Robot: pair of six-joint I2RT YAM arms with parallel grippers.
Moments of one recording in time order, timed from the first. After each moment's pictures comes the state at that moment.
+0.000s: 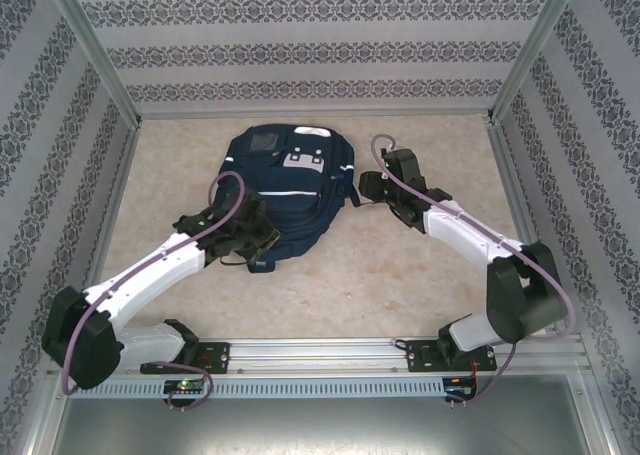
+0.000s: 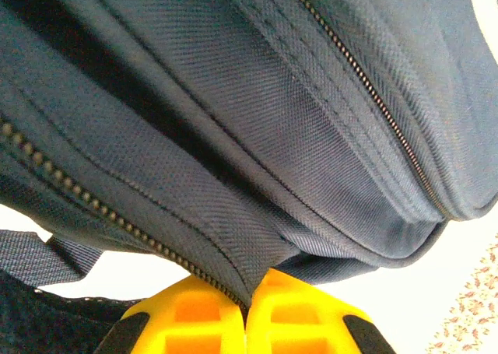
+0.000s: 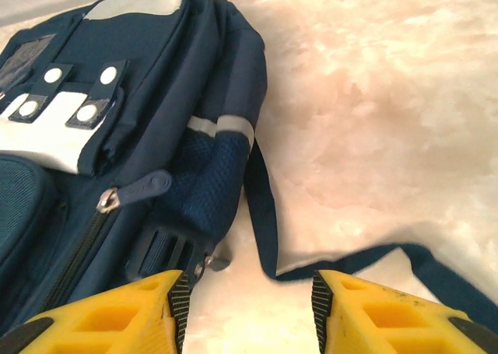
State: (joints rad) left arm -0.60 1.24 0.88 -0.58 0.09 -1.38; right arm 0.39 1.45 0.94 -0.18 0.02 0.47
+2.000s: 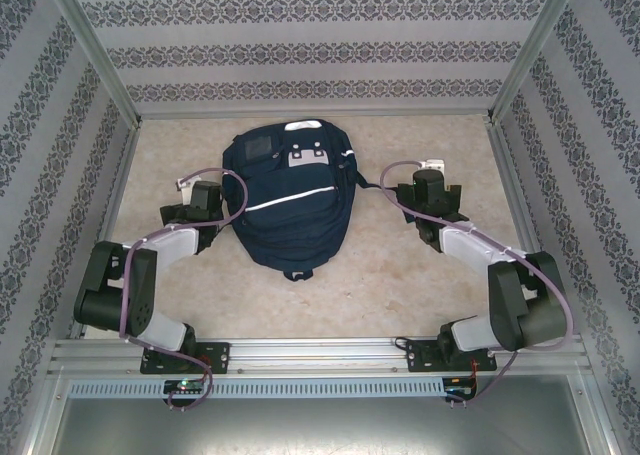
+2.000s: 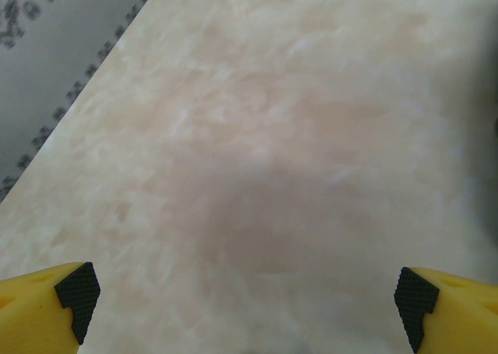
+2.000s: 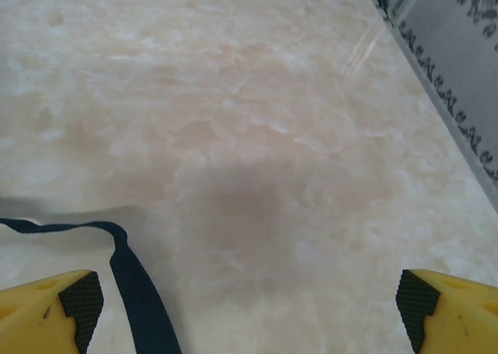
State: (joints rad) left arm -0.13 1.50 0.65 0.08 -0.62 -0.23; right arm 0.22 1.41 0.67 0.12 0.43 0.09
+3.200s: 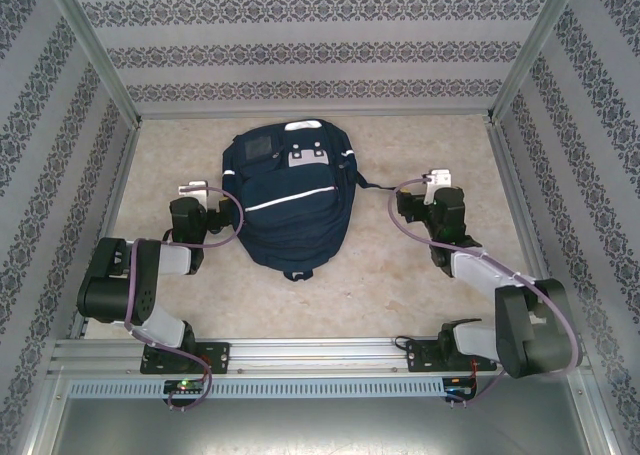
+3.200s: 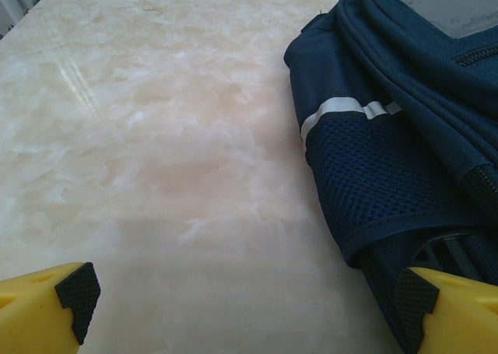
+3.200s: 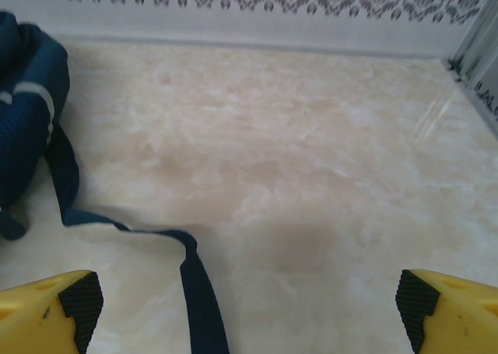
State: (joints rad) left arm -0.01 1.56 0.41 0.71 -0.12 -0.03; right arm 0.13 1.25 0.46 0.41 0.12 0.02
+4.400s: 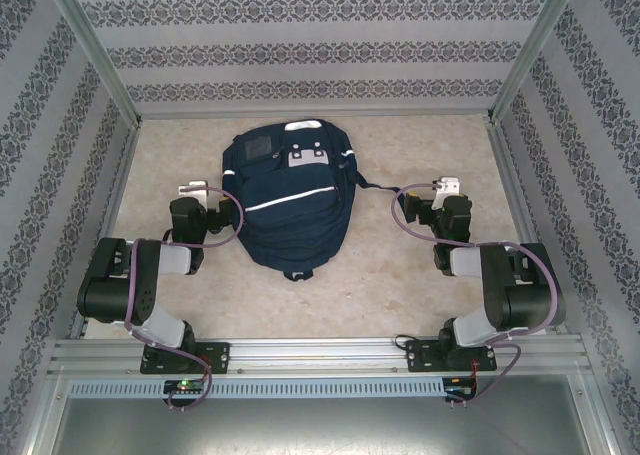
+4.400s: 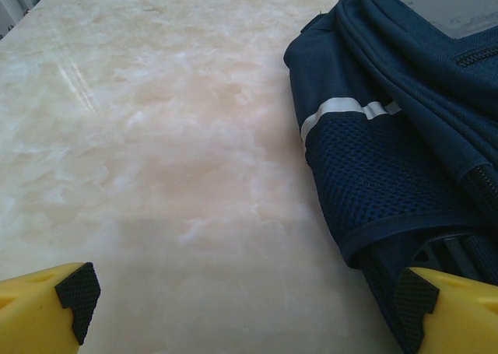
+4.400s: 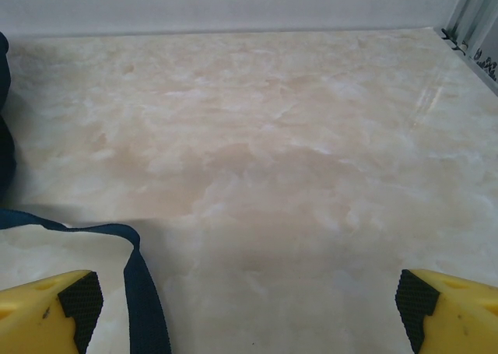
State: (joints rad) left arm -0.01 1.56 0.41 0.71 -0.12 -0.03; right arm 0.01 1.50 0.37 0.76 0.02 0.05
